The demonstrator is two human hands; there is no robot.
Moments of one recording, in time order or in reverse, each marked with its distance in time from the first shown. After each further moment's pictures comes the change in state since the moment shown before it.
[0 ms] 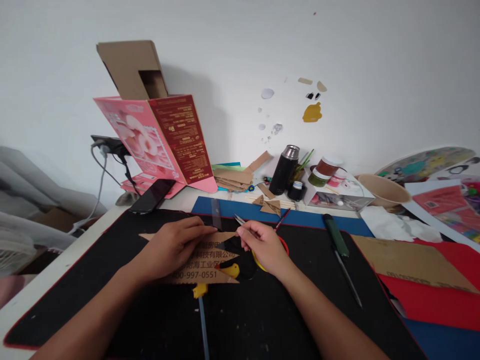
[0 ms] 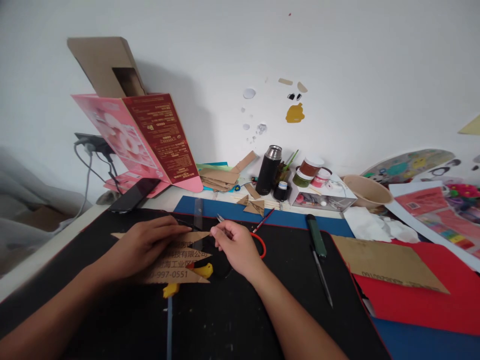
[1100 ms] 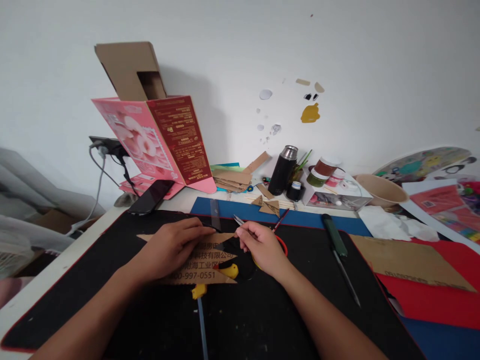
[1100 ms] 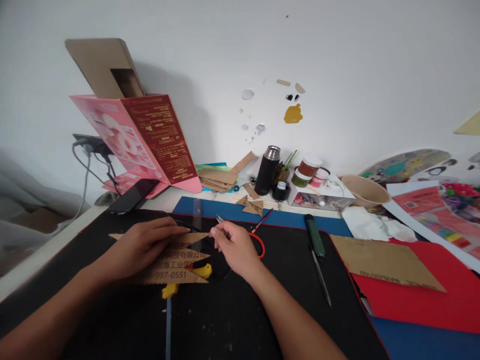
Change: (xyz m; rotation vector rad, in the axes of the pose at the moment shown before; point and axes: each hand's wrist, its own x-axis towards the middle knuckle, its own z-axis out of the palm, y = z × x) left_hand -0.003 -0.004 0.003 0.058 -0.005 0.005; right_hand 0.001 0.004 -0.002 -0.108 -0.012 -0.017
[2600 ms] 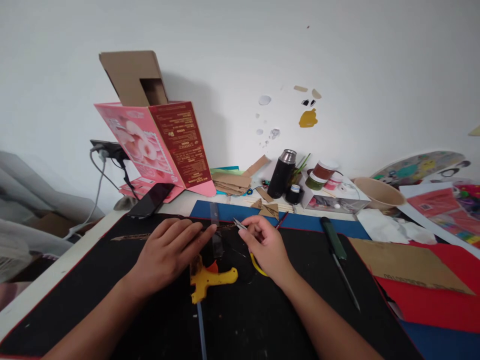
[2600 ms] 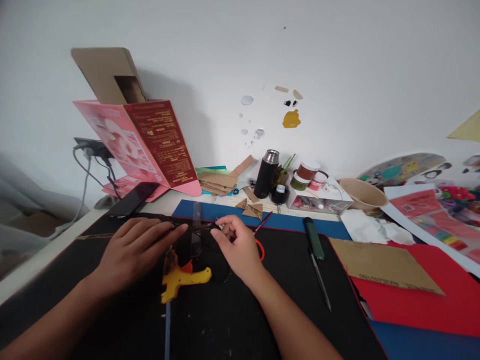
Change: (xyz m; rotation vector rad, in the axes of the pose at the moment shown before) left_hand -0.005 0.020 -0.006 0.638 0.316 0.299; right_hand -0.003 -0.011 -0.001 0.027 0.202 -0.155
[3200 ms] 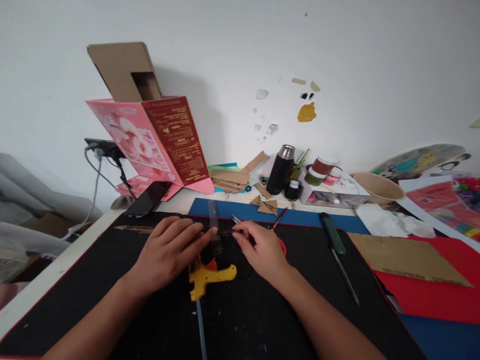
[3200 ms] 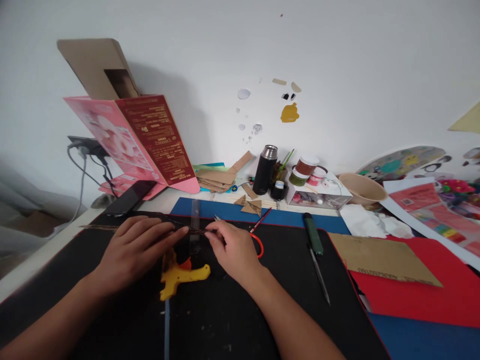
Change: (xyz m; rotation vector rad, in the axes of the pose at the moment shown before) left_hand 0.000 0.001 0.003 -0.065 -0.015 0.009; right_hand -0.008 -0.001 -0.003 -0.465 -0.088 -0.241
